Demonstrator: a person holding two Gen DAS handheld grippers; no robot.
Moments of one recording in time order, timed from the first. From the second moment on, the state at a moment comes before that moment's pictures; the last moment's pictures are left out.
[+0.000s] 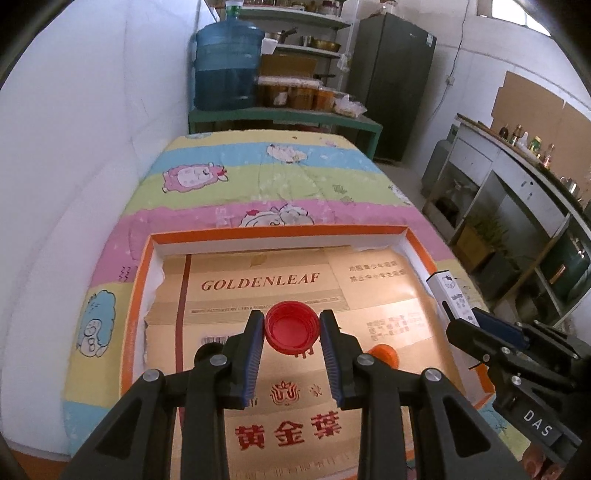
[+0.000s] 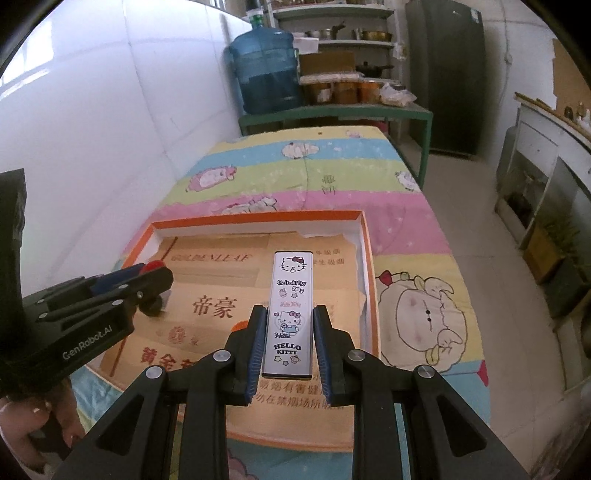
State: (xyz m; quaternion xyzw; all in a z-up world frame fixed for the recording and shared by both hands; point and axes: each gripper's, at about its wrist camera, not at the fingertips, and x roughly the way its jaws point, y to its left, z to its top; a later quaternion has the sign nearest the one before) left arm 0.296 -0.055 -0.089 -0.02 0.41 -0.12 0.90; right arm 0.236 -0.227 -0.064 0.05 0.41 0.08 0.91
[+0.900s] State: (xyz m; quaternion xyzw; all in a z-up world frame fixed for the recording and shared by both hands) left arm 0.328 -0.066 -0.130 -0.01 0.45 -0.12 0.88; right arm 0.275 -0.227 -0.109 0.04 0.45 0.09 0.89
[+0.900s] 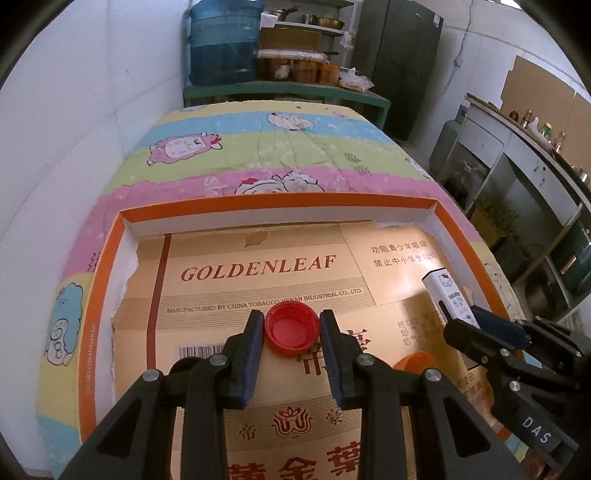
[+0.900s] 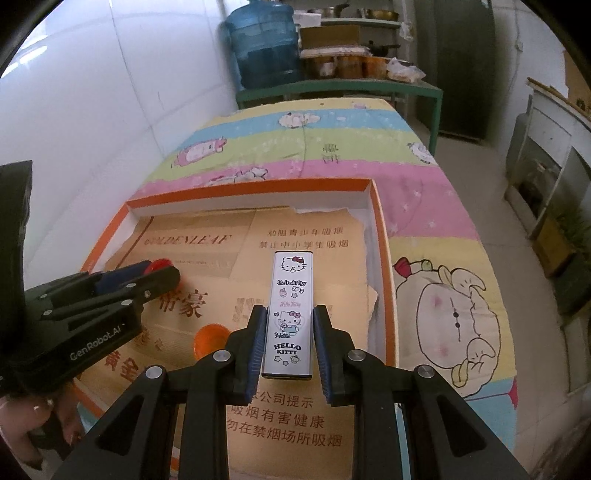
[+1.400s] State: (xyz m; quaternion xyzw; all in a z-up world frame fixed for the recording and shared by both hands) left arm 0.326 -0.060 -0.127 -0.03 0.46 -0.13 0.88; right arm 0.274 -0.228 -0.112 0.04 0.45 0.08 0.89
